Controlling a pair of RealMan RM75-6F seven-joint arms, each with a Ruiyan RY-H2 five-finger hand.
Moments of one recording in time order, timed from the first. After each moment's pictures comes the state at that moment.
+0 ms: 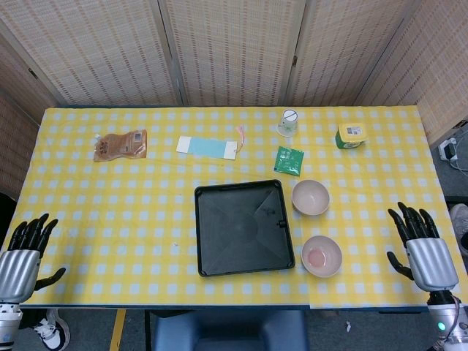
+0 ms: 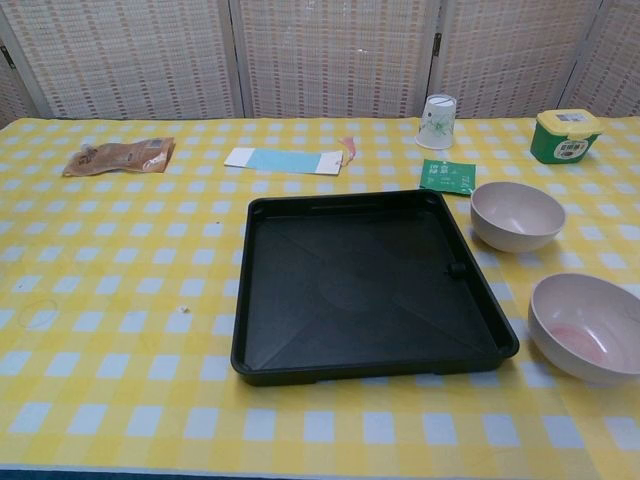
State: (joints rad) left arm -0.10 -1.14 -0.03 -1.60 1.53 1.49 0.13; right arm 0.09 -1.13 0.04 -1.62 -1.53 1.47 -0.13
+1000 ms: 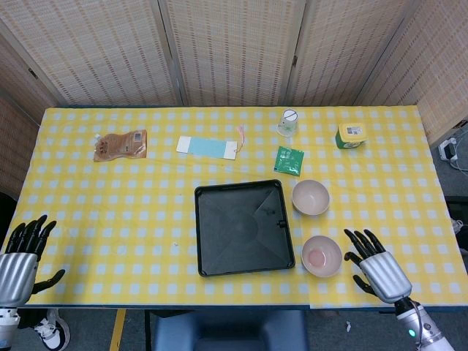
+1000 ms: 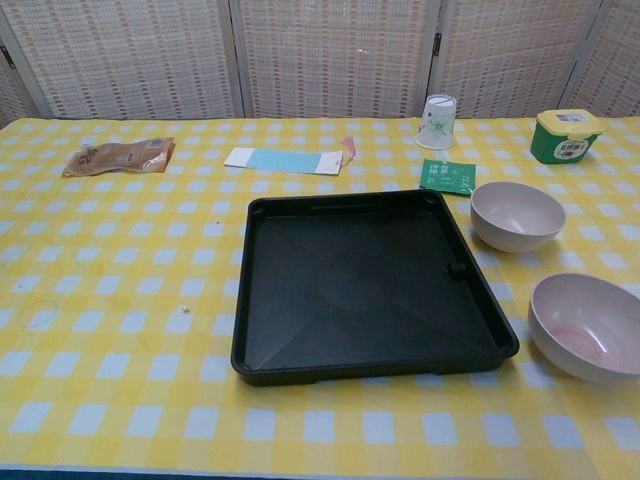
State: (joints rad) left arm -0.08 -1.12 -0.01 -1.62 1.56 1.53 0.10; right arm 0.17 -1.25 -0.09 -1.44 -1.74 1.32 -0.11
